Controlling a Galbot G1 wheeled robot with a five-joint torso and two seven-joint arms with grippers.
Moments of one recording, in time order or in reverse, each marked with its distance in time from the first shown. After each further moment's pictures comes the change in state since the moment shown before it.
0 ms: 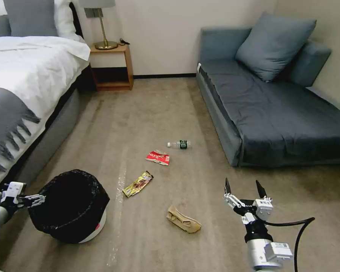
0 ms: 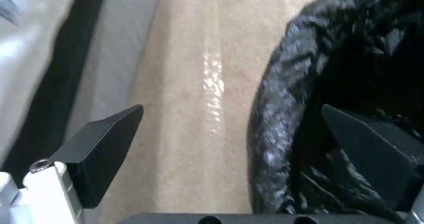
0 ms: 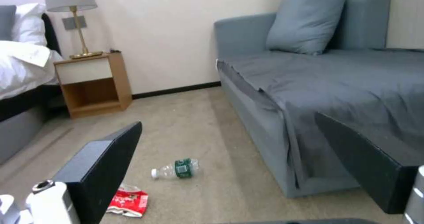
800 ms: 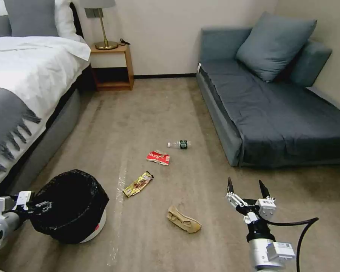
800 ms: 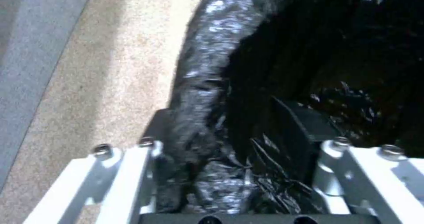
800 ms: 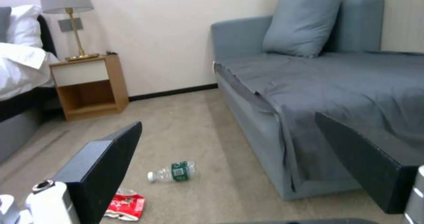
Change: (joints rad) left arm -0.055 -0.089 0.029 0.029 -0.069 0.150 -0.015; right arm 0.000 0.001 0.000 0.007 -0.006 0.000 0.013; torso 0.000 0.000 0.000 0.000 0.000
